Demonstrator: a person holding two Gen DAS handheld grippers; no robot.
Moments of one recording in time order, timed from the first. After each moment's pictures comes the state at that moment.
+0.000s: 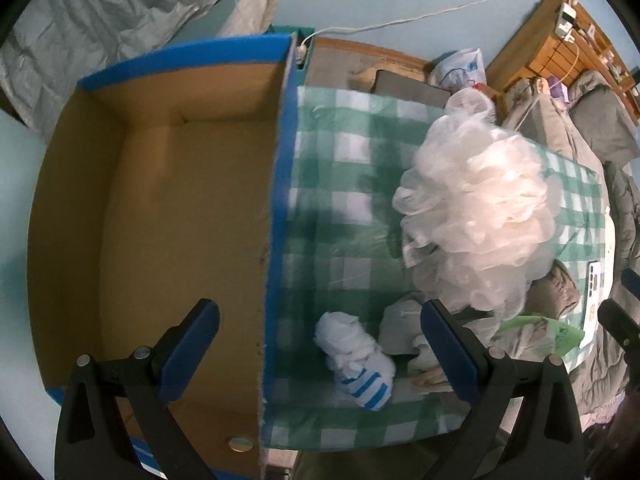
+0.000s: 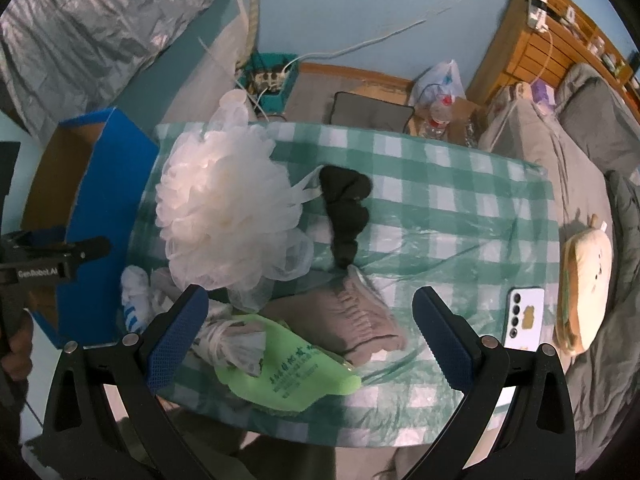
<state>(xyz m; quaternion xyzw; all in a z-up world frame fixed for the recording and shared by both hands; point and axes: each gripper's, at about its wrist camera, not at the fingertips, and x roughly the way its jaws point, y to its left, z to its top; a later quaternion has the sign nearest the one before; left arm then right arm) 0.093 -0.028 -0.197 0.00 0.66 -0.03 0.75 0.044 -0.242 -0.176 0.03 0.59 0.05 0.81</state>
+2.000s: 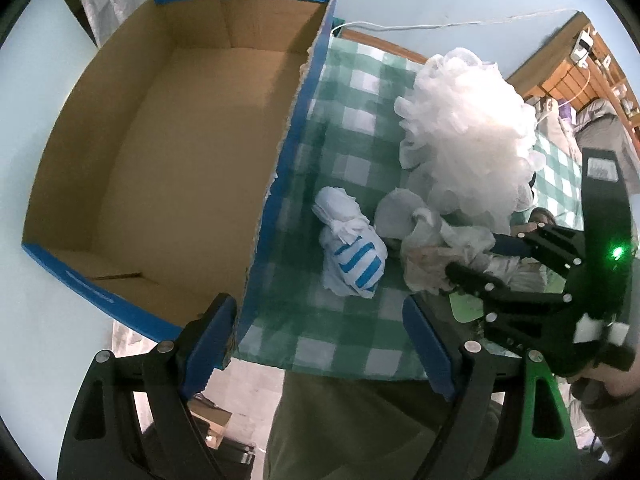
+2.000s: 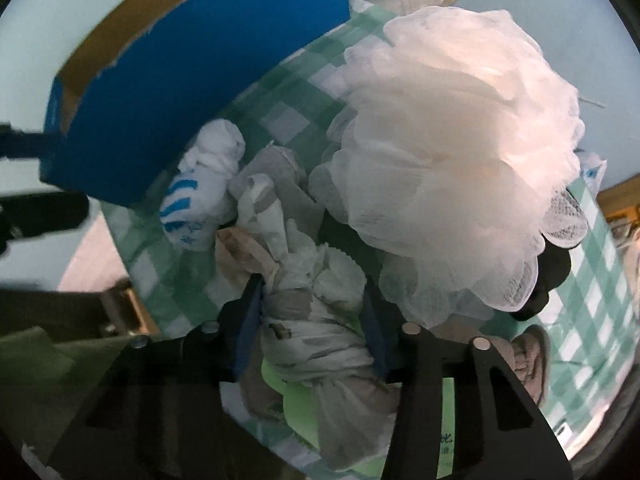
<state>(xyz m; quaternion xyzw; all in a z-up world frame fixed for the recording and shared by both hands) -0.013 -0.023 -0.185 -0.05 0.65 0.02 0.75 0.028 -0.140 -0.268 -0.13 0.61 0.32 0.71</state>
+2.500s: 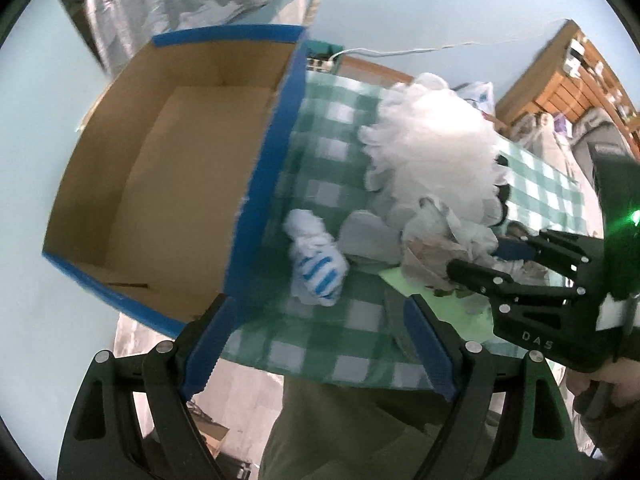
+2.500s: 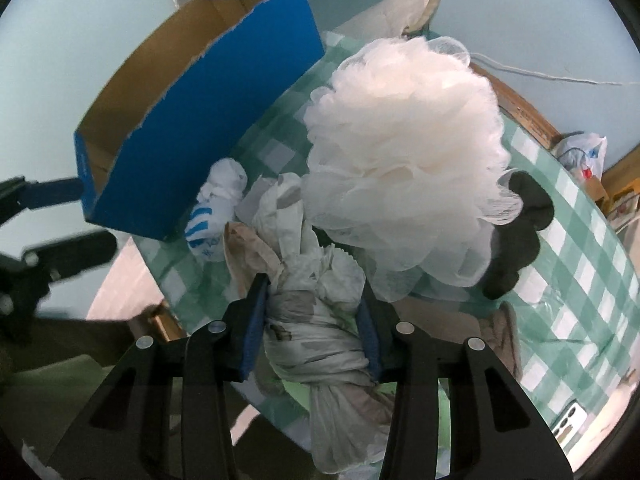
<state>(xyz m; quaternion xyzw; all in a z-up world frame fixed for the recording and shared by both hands) -0.021 -0.061 -0.159 -0.04 0.62 0.03 0.79 0.038 -0.179 -0.227 -0.06 0.60 0.32 0.73</state>
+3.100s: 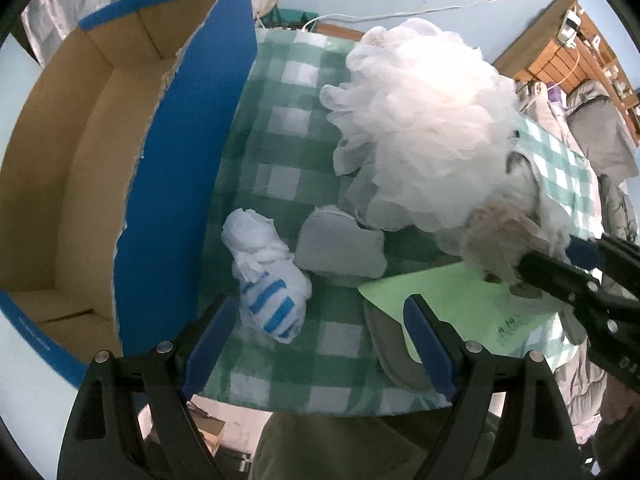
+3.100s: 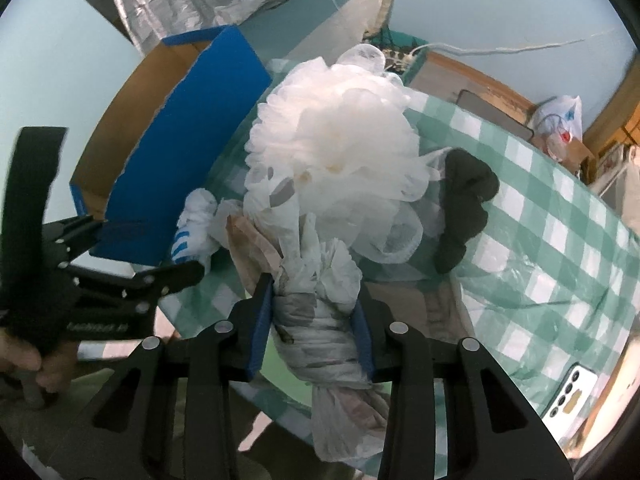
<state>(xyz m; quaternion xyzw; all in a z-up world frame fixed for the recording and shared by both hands) 0.018 -0.078 -0.219 -0.04 0.66 0.00 0.75 0.045 -0.223 -0.220 0.01 0.60 0.27 0.75</state>
